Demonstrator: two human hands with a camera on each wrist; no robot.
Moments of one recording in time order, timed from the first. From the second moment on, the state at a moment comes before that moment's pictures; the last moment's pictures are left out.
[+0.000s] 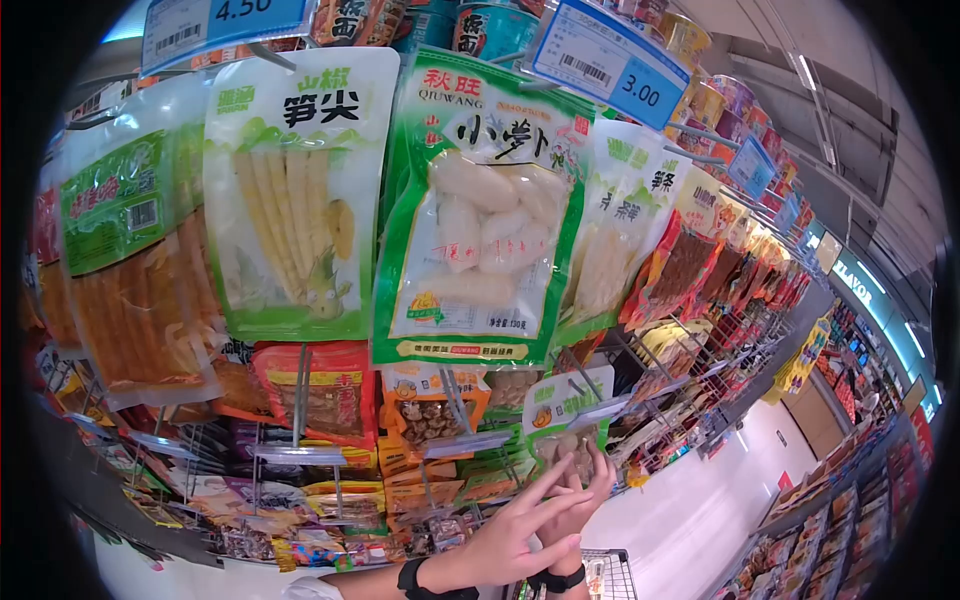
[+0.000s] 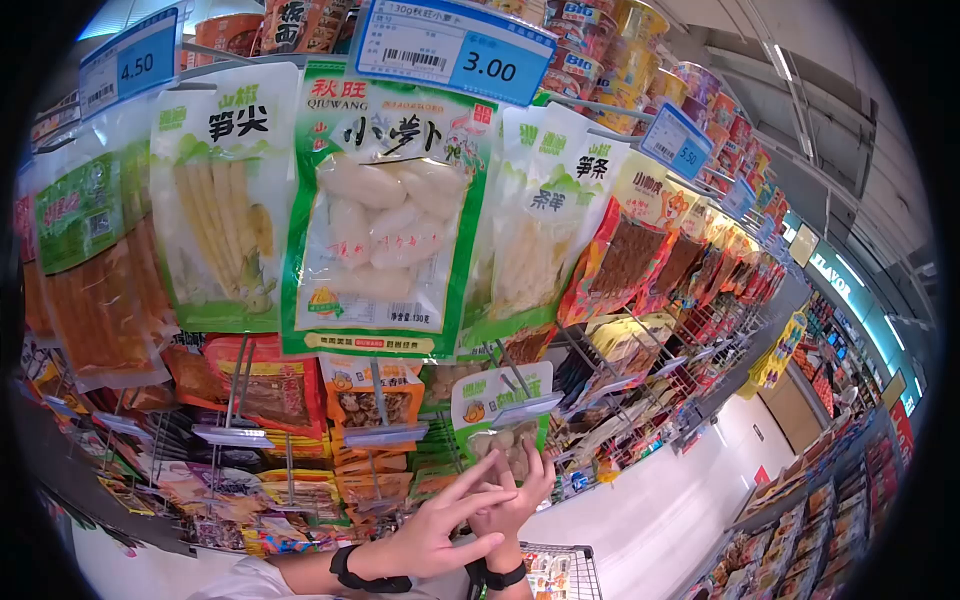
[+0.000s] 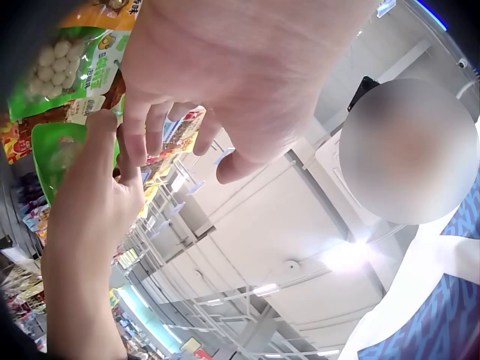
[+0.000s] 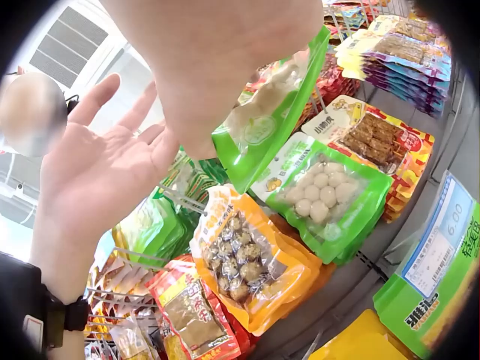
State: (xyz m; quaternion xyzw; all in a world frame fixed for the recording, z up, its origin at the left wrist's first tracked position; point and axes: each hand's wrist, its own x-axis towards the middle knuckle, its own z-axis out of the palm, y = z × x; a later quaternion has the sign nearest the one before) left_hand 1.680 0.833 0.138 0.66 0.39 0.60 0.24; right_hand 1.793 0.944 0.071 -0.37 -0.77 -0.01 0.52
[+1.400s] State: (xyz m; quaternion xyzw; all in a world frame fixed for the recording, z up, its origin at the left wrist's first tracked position) left_hand 1.708 0.867 0.040 0.80 0.46 0.19 0.34; right_hand 2.014 0.795 -0.165 -0.66 -0.68 0.32 0.09
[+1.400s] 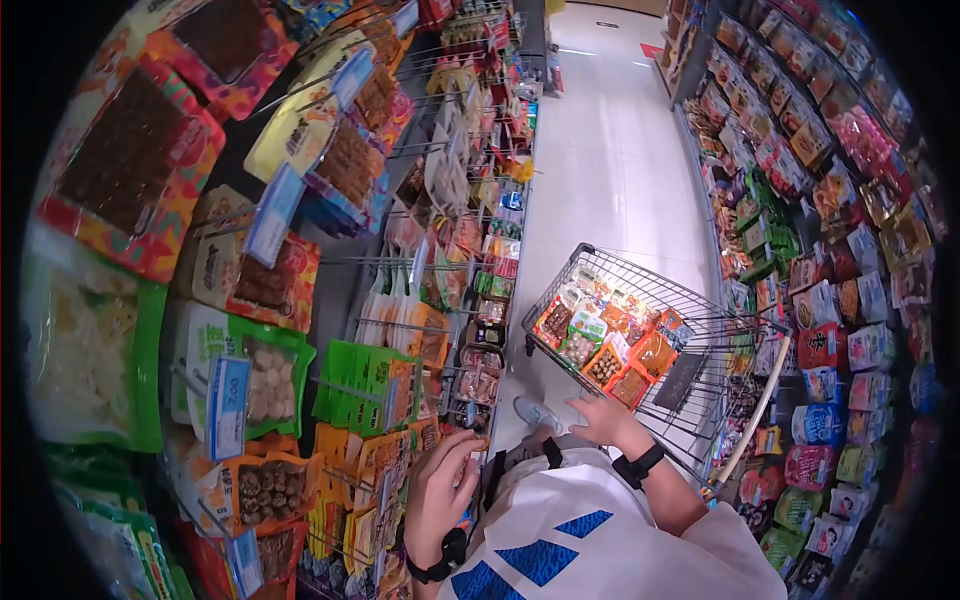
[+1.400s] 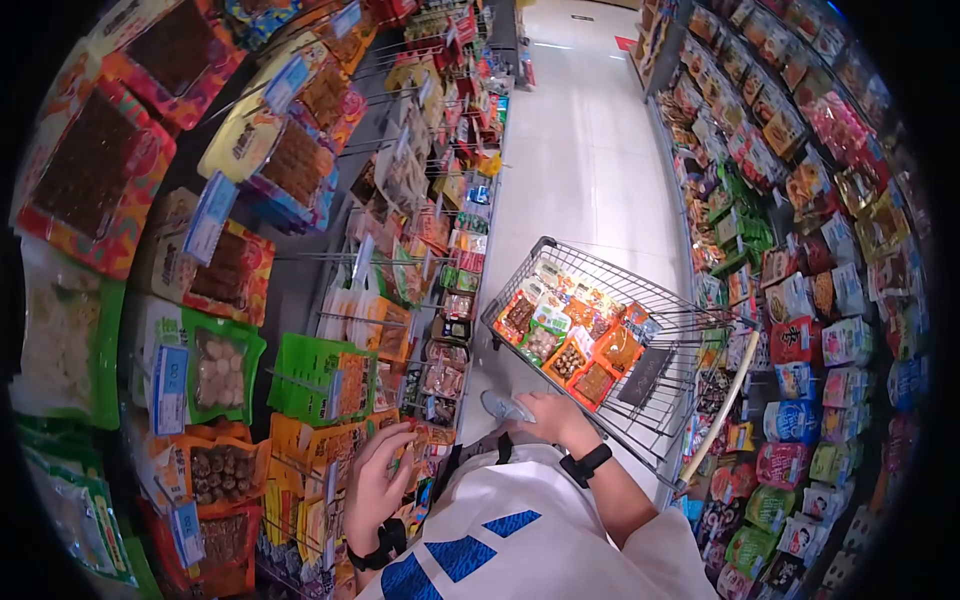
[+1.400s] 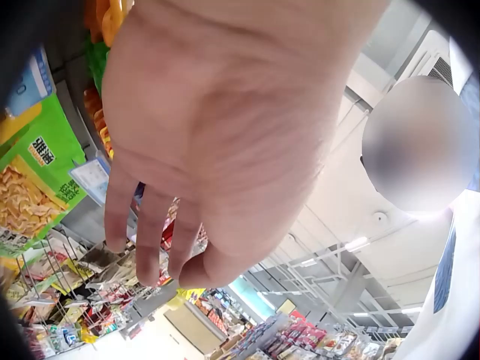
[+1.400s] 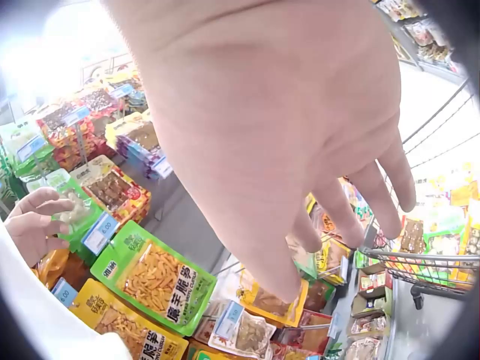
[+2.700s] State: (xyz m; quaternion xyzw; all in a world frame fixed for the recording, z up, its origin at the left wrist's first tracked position) left_hand 1.726 0.923 -0.118 0.73 0.56 -0.03 0.39; right_hand 2.159 0.798 -0.348 -0.82 -0.28 0.47 0.18
